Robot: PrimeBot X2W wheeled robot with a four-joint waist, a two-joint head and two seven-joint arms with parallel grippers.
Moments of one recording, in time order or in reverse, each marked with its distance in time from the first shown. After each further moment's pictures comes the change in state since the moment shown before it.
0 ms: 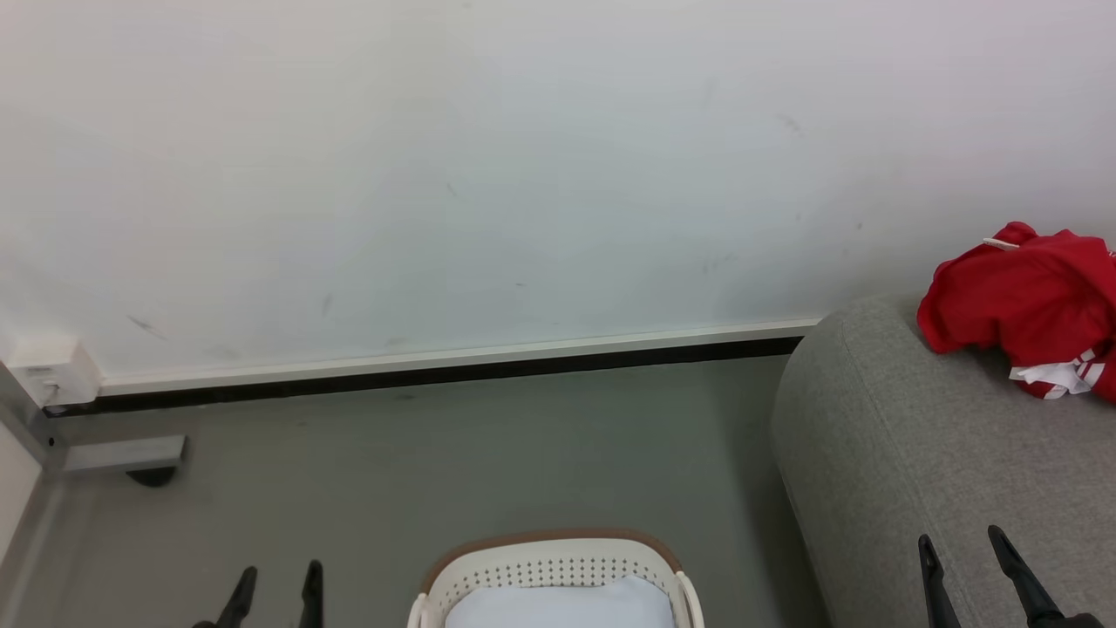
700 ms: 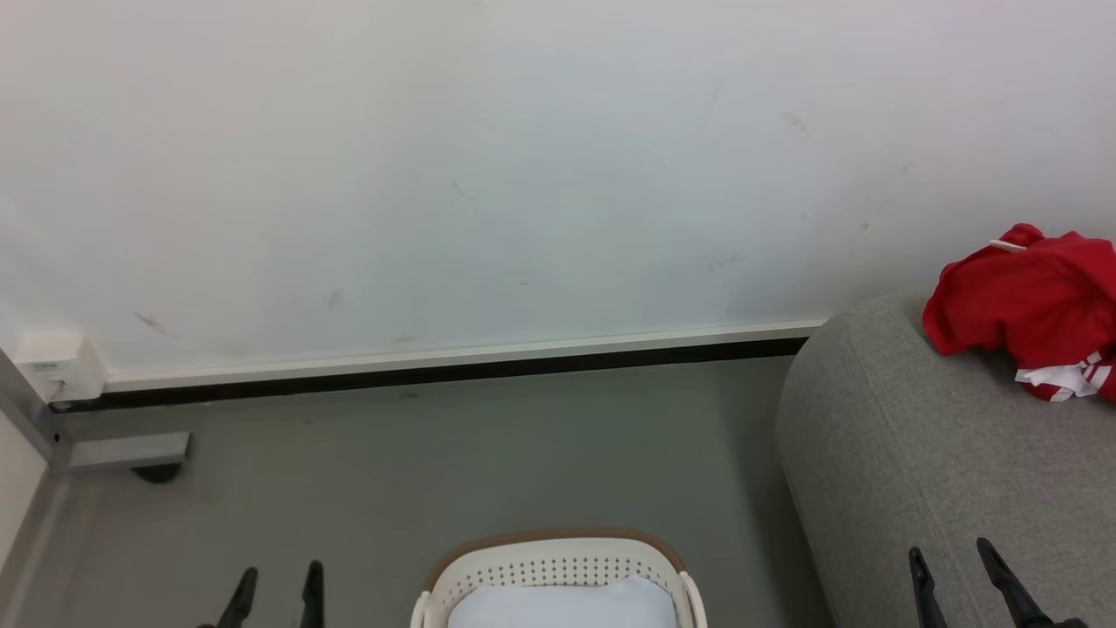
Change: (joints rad) left arm -0.004 -0.097 0.126 0.034 0.130 -0.104 0.000; right arm -0.002 -0.006 0.024 0.043 0.026 0.000 0.000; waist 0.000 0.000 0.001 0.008
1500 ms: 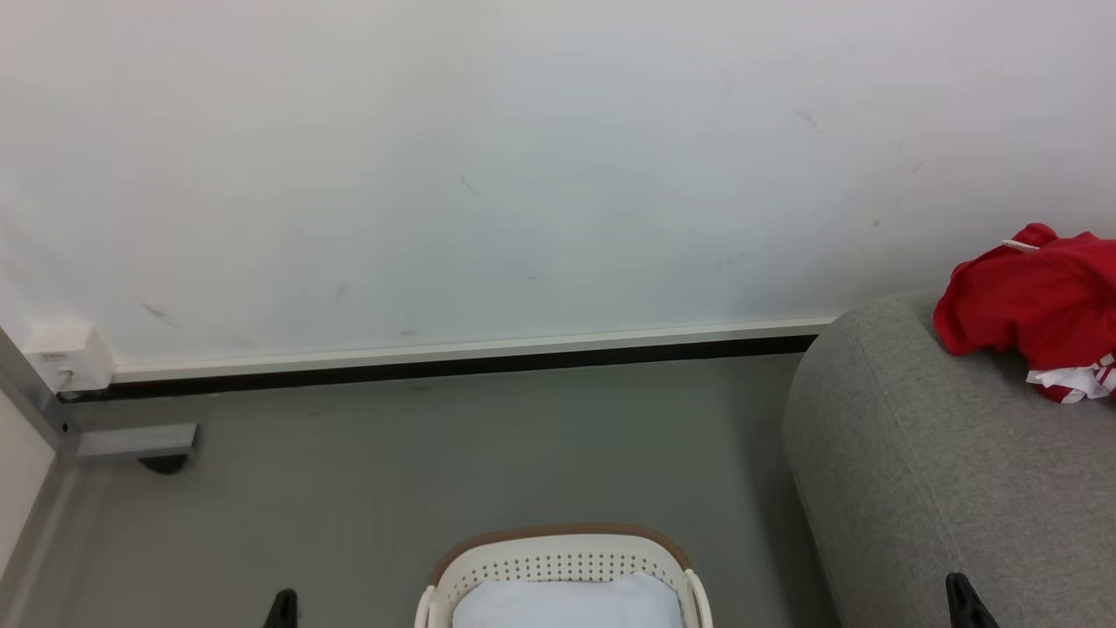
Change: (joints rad) left arm 0.005 -0.044 0.039 0.053 -0.134 -0.031 0.055; right arm 0.012 0.011 -0.001 0.066 0.192 0.000 0.054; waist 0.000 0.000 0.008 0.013
